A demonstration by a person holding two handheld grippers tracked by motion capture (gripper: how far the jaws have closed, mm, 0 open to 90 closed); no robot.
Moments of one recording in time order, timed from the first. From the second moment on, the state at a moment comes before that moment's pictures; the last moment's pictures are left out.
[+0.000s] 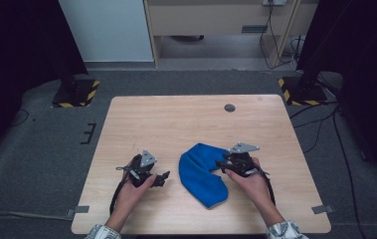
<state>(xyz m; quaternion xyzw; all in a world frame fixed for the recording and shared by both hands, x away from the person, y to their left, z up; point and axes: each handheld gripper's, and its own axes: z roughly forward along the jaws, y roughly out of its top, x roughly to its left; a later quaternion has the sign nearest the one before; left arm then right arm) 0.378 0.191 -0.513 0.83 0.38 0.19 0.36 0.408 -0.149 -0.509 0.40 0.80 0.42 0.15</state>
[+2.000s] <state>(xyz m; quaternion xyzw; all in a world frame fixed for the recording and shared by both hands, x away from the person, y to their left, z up) 0.388 0.160 -0.494 0.84 0.37 0.14 0.37 0.366 -0.093 -0.510 0.28 0.85 0.43 0.09</state>
